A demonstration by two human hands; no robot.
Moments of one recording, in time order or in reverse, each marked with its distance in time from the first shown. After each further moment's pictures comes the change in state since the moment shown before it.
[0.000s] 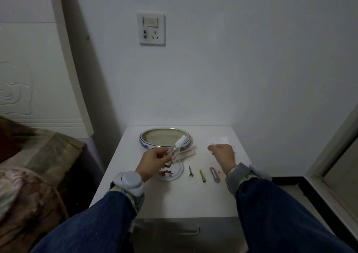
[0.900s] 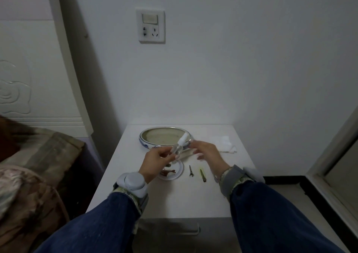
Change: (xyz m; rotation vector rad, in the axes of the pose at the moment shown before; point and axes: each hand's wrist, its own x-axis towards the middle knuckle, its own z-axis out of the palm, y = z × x) left_hand -0.001 0.010 0.011 -0.042 0.050 -0.008; right_hand -0.025 -0.017 0.023 0.115 -0.361 -0.093
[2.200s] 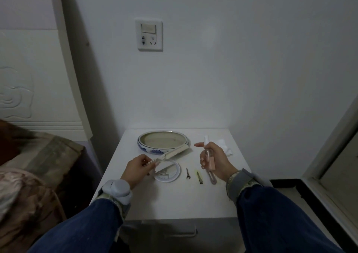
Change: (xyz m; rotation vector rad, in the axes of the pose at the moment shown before) left_hand -0.006 -0.039 -0.033 0.188 0.063 -0.139; right_hand -0.014 -0.005 -0.024 0.406 -0.104 0.165
